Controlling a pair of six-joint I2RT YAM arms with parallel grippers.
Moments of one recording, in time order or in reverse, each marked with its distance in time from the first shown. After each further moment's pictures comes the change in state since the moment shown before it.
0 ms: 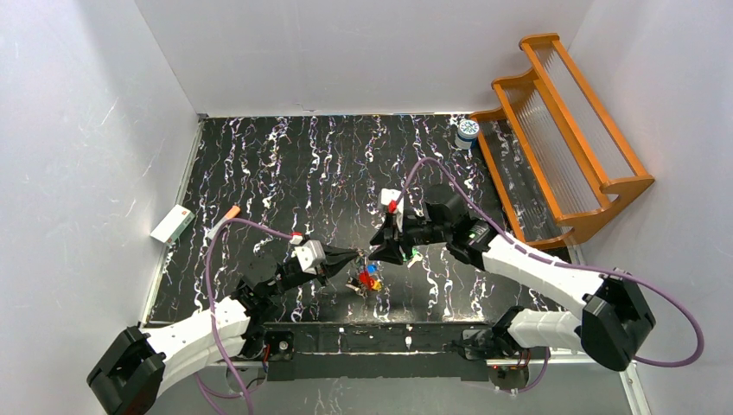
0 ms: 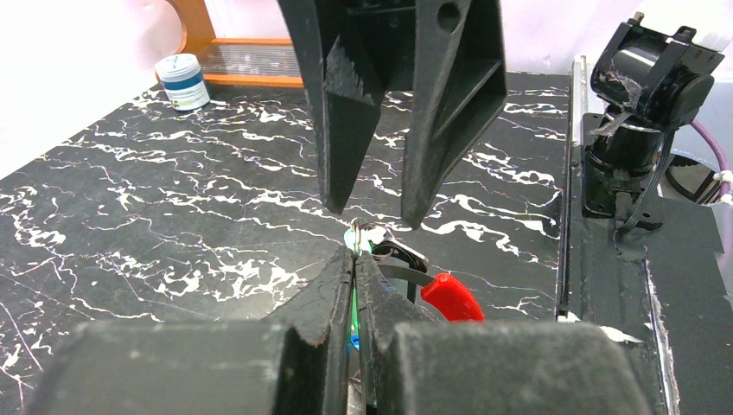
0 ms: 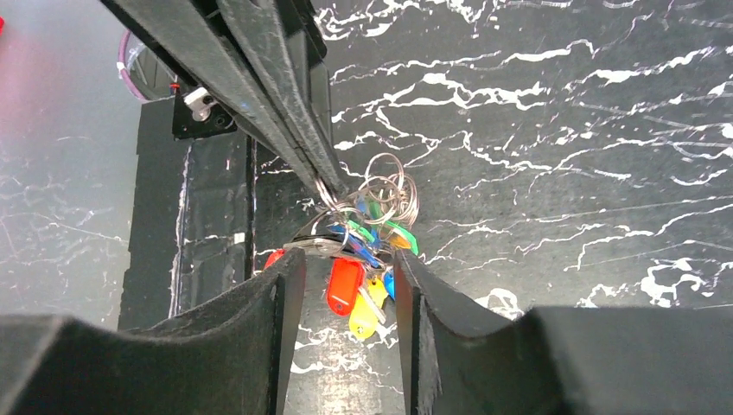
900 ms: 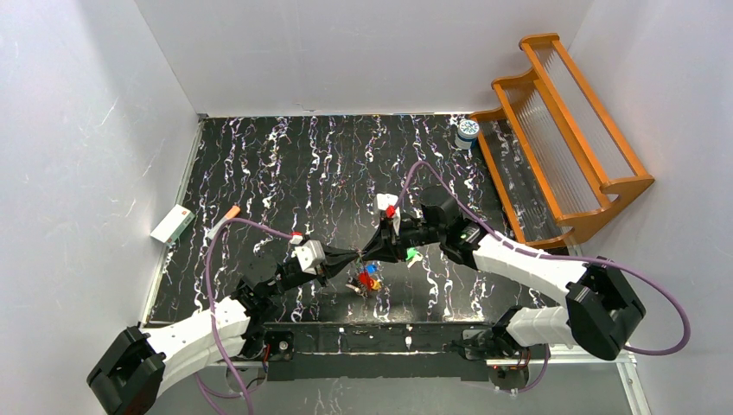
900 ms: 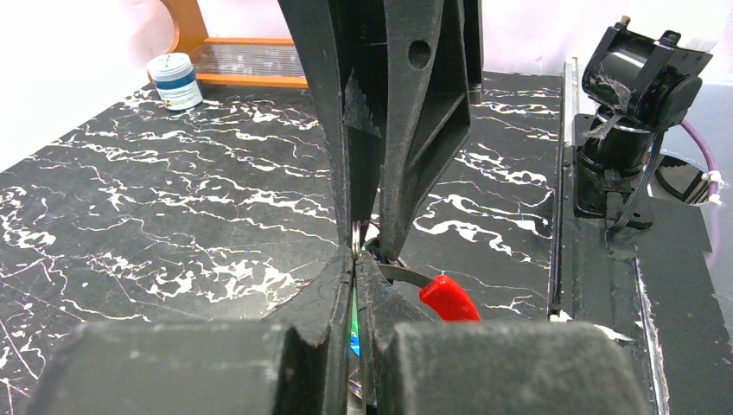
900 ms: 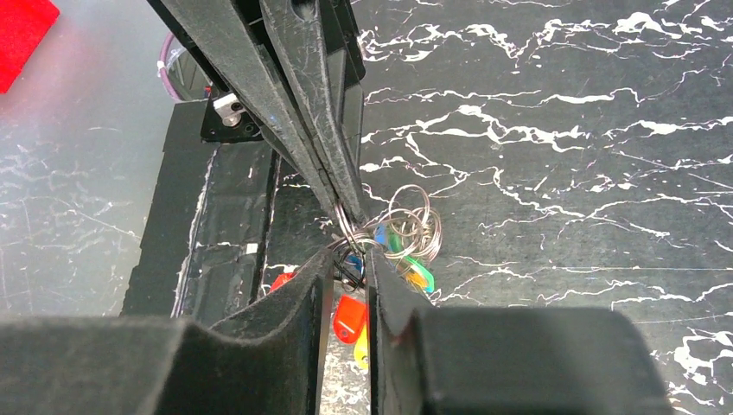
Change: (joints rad) left arm 0.000 0.000 0.000 0.000 0.012 -0.011; right arm 0.000 0.049 -0.050 0.171 -0.122 -0.016
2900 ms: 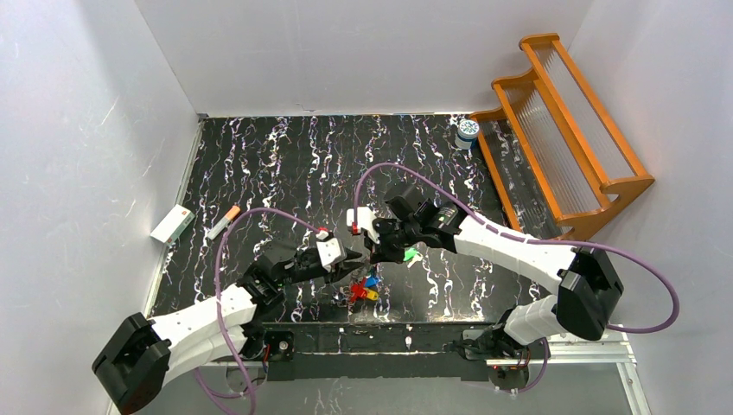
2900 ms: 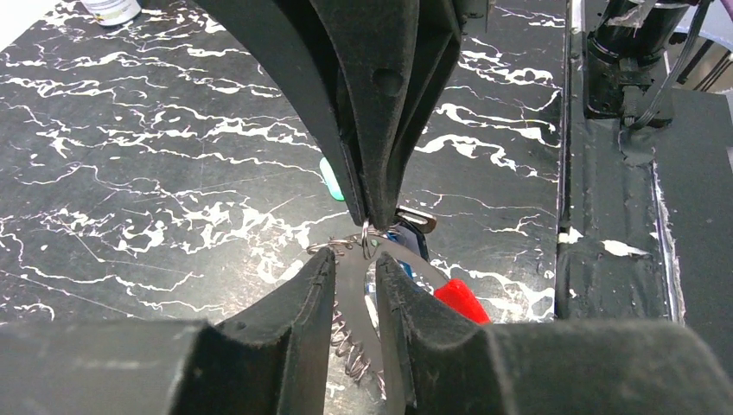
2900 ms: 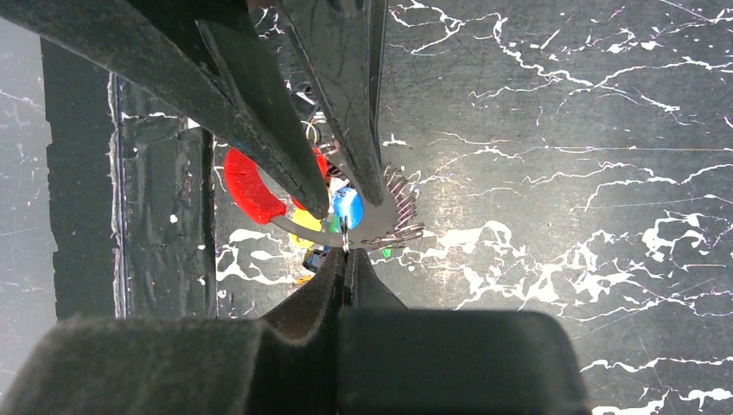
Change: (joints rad) left arm 0.000 0.101 0.134 -0.317 0.069 0.166; right arm 0.132 0.141 0.332 -0.679 0.325 -0.321
